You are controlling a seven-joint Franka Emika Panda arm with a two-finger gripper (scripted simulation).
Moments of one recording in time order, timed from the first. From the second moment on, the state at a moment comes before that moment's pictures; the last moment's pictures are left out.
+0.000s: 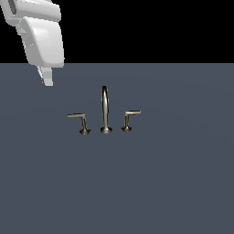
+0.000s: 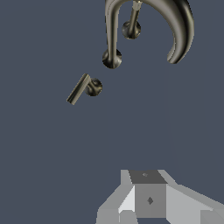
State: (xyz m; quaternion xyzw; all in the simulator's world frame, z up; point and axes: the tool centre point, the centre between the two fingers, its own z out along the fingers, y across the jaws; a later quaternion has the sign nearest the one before) arm -0.095 0.177 0.247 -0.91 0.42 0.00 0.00
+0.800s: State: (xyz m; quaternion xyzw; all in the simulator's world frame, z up) arm -0.023 0.191 0.177 -0.85 0.53 0.00 0.00
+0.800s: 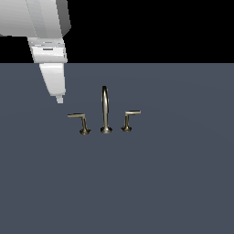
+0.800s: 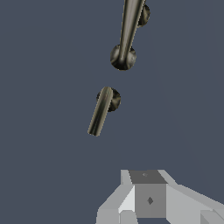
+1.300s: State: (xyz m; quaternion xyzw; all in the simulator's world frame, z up) arm 0.032 0.188 0.125 -0.79 0.61 0.00 0.00
